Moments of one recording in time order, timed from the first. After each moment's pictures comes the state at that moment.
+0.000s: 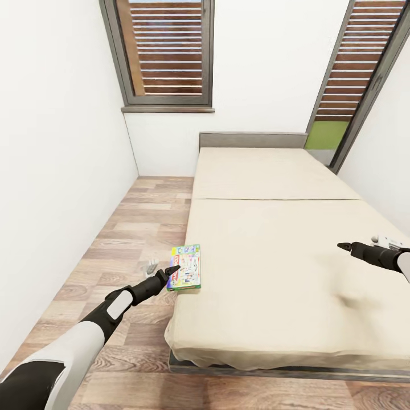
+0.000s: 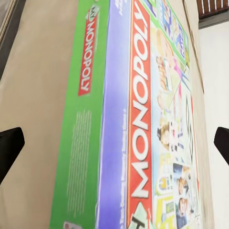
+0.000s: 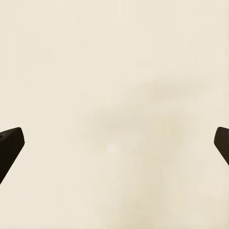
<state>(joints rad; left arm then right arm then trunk) -0.85 0.04 -0.07 -0.33 0.82 0.39 -0.58 -0.83 -0.60 -0.05 -0.86 -0.62 0.71 0.13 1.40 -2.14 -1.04</state>
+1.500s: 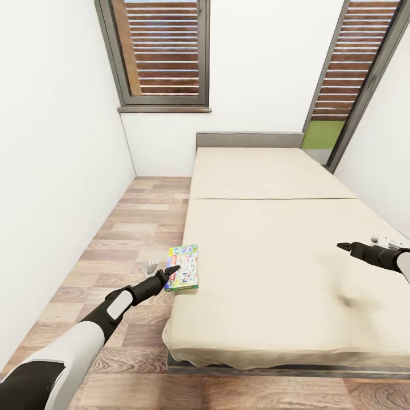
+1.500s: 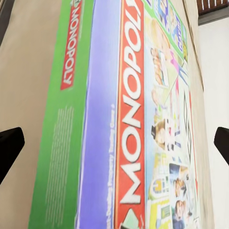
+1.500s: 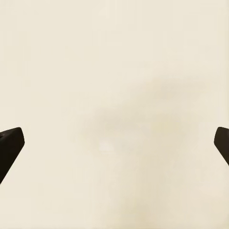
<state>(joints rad) -0.85 0.04 -0.07 -0.33 0.82 0.39 -0.58 -0.83 -0.60 -0.05 -0.86 -0.62 0.71 0.13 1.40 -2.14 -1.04</state>
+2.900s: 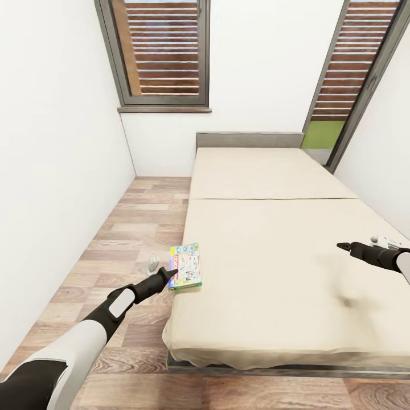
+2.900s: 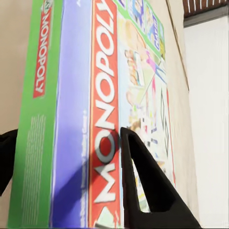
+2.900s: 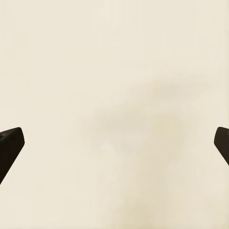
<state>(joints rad) -0.86 0.03 -0.07 -0.34 0.84 0.40 -0.60 -0.83 -0.60 -0.05 -0.86 -0.62 0.71 0.13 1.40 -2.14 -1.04</state>
